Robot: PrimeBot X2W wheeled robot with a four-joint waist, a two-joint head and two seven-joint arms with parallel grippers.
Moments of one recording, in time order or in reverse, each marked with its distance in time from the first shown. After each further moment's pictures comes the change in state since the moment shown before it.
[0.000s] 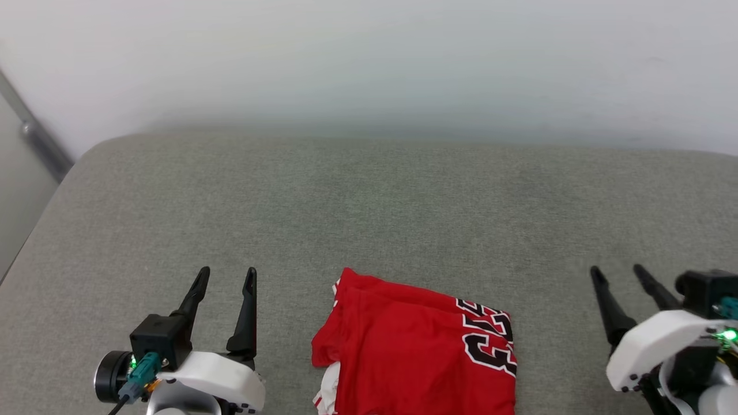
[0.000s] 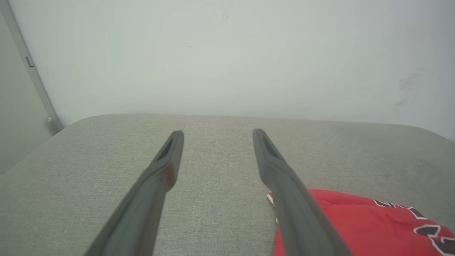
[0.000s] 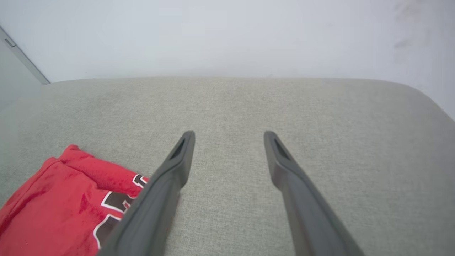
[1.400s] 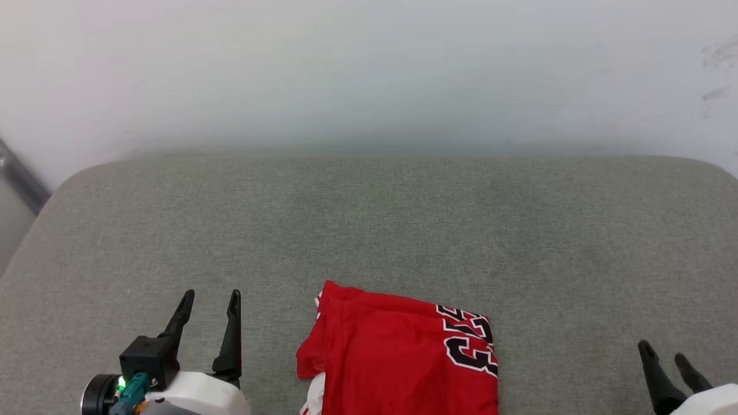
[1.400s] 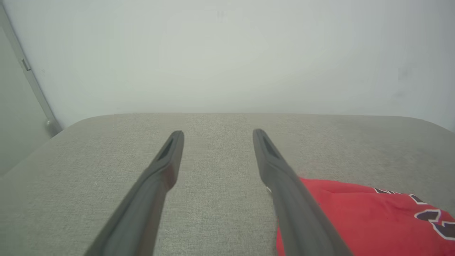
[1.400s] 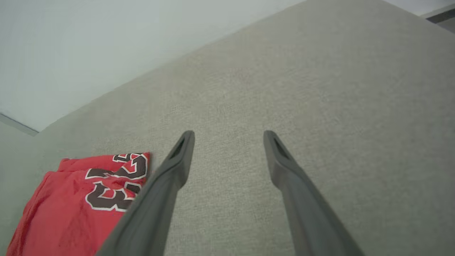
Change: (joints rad) left arm 0.076 -0.028 0.080 0.052 0.062 -0.056 -0.012; right arm 0.218 0.071 -0.164 -0.091 0.191 0.000 -0.006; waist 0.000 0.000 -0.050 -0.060
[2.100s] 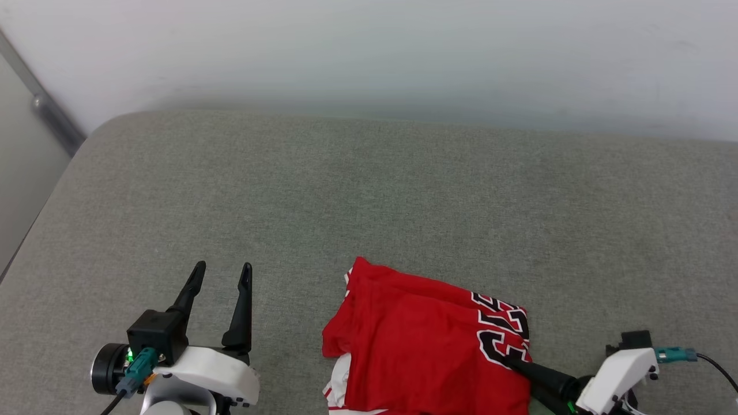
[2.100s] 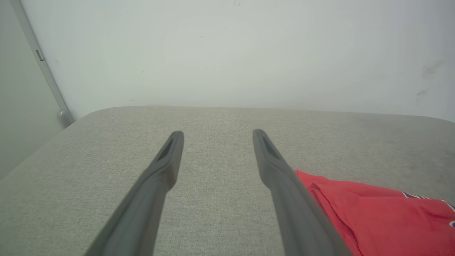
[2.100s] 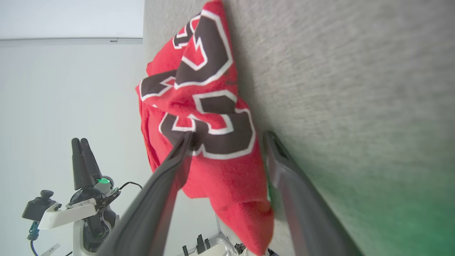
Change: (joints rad) left arm -0.077 -0.019 -0.003 0.019 0.016 -0.033 0.000; right arm -0.258 -0.005 0.094 0.531 0.683 0.001 0.531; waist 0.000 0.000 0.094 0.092
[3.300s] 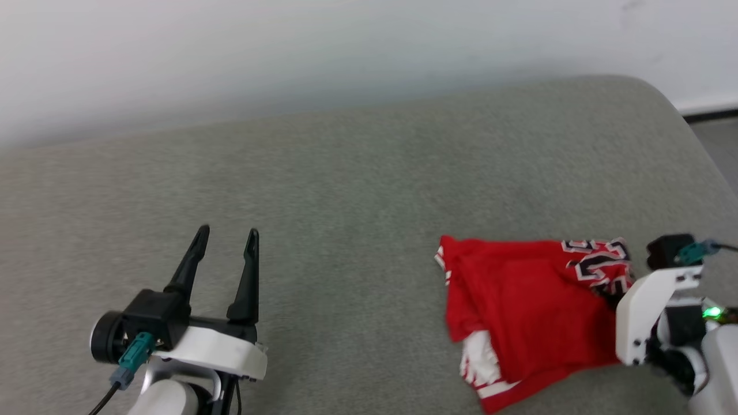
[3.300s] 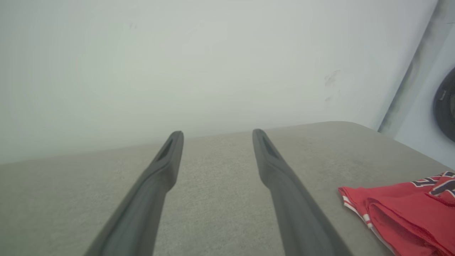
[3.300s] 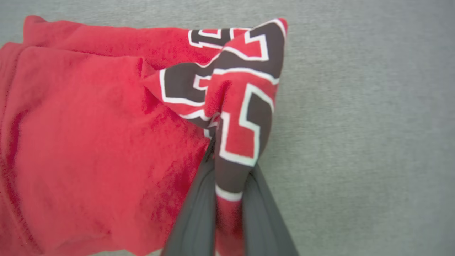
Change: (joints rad) left arm -0.028 -0.023 0.028 -0.080 0.050 -0.014 -0.002; right arm -0.179 -0.214 0.198 -0.074 -0.765 0.000 -0.186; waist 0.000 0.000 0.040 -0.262
